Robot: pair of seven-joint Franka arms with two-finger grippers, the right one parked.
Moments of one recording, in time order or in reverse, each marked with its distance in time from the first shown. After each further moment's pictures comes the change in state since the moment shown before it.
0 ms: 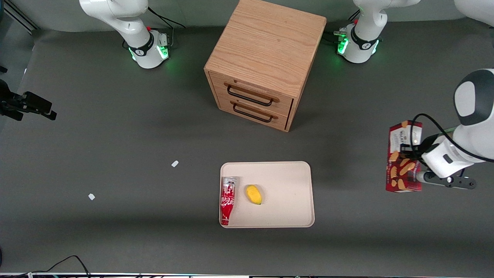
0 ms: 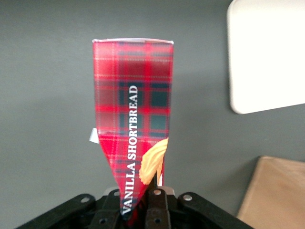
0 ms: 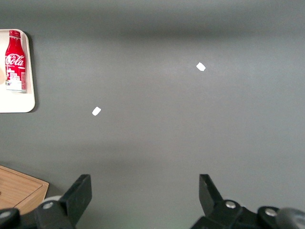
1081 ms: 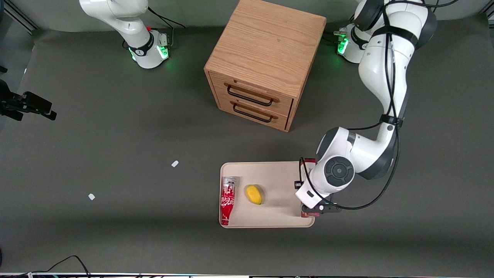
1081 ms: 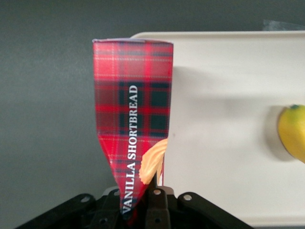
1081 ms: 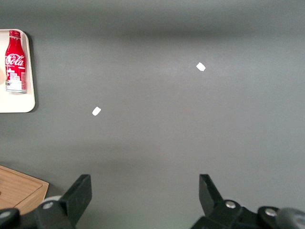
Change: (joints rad) arm -0.267 0.511 -0.111 0.256 0.184 0.360 -0.482
